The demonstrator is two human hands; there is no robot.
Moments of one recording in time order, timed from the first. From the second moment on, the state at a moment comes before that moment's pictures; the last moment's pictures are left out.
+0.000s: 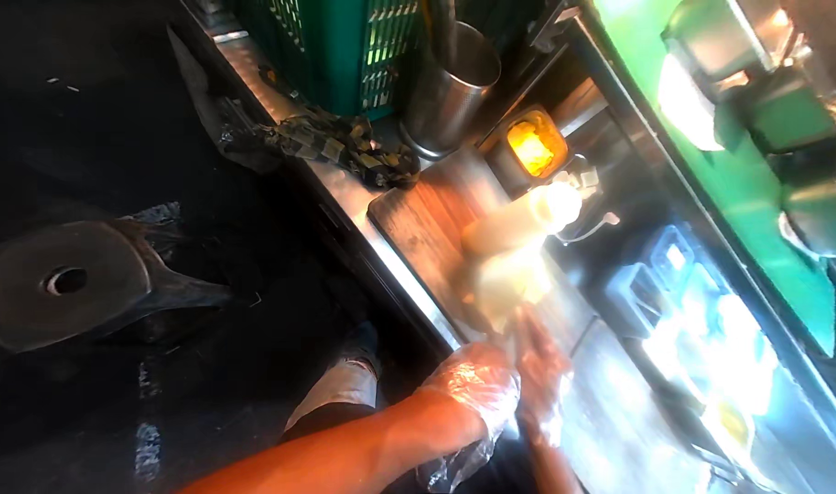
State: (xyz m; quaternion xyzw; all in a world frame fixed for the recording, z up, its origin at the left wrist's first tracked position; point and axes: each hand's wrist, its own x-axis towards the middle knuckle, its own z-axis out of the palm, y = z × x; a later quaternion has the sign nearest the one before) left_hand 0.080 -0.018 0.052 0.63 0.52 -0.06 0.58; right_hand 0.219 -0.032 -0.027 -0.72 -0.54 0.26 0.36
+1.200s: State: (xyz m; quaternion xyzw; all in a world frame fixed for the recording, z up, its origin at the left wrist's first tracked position) left_hand 0.089 0.015 0.045 0.61 0.50 -0.02 0.61; right_hand 0.250 0.018 -0.040 -0.74 -0.57 0.21 0.29
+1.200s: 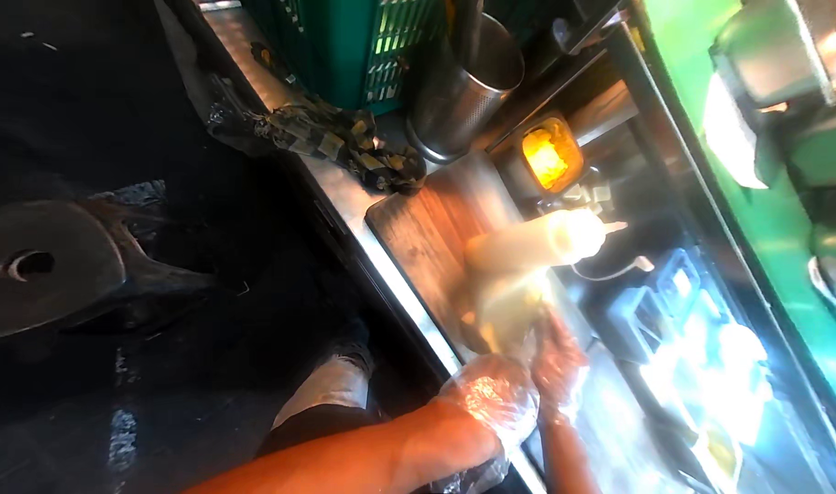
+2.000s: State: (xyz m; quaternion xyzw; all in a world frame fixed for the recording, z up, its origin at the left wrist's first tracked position) left_hand 0.109 0.042 0.036 0.61 0.49 0.01 0.63; right_hand 0.273 0.044 -0.042 -0.73 -0.56 0.23 0.32
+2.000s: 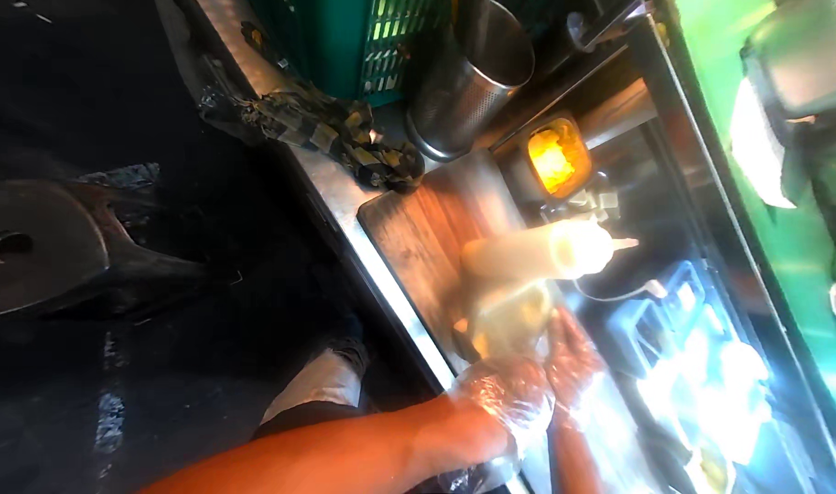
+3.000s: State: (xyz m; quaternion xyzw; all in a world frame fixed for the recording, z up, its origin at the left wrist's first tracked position) left_hand 0.126 0.053 0.021 0.60 0.48 0.03 0.63; right_hand 0.281 0.054 -0.049 -0.75 -0.53 0.24 0.32
